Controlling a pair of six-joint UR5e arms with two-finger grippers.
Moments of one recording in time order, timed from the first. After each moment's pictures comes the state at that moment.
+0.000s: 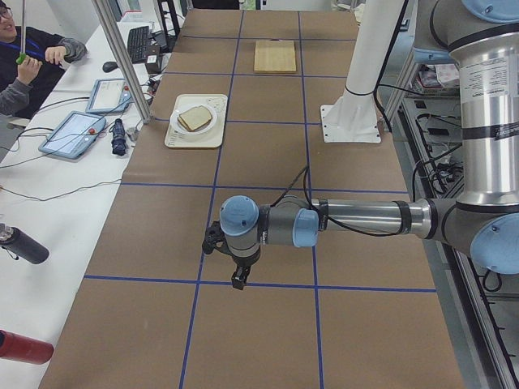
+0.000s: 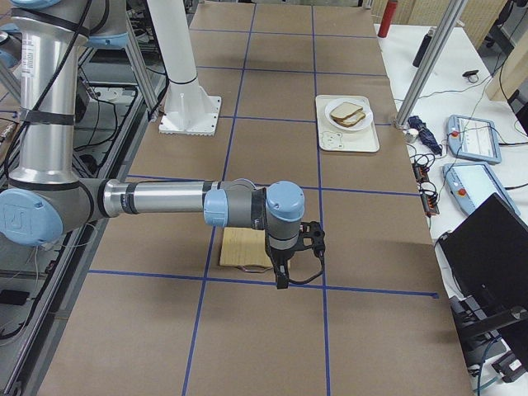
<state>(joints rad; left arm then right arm) -1.53 -1.41 -1.73 -1.60 -2.40 0.25 1.58 -1.70 1.77 -1.63 2.27 -0.15</state>
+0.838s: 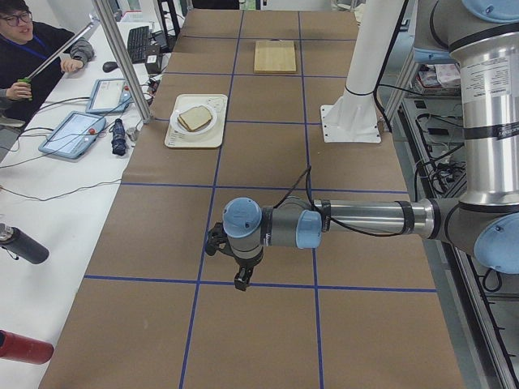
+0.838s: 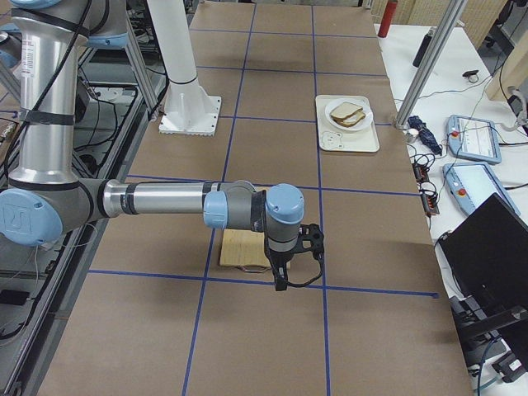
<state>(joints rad) -1.53 -1.40 -1.73 -1.60 -2.40 0.26 1.58 -1.71 1.76 -1.63 2.27 -0.15</state>
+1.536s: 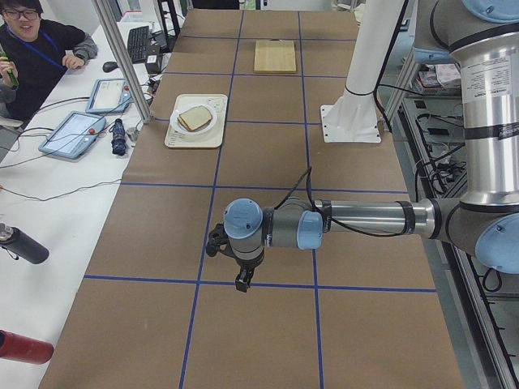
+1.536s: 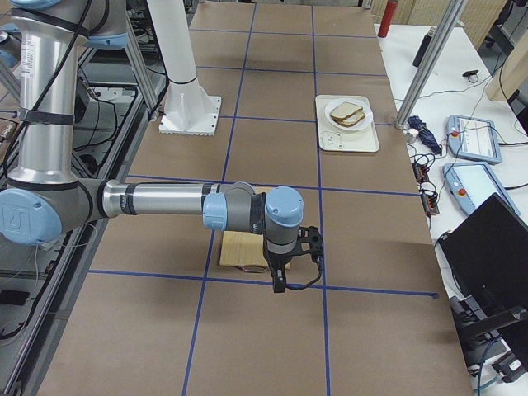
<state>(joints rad) -1.53 -1.39 -1.73 -1.60 -2.39 0.26 1.58 -1.71 1.75 -1.63 2.27 -0.14</state>
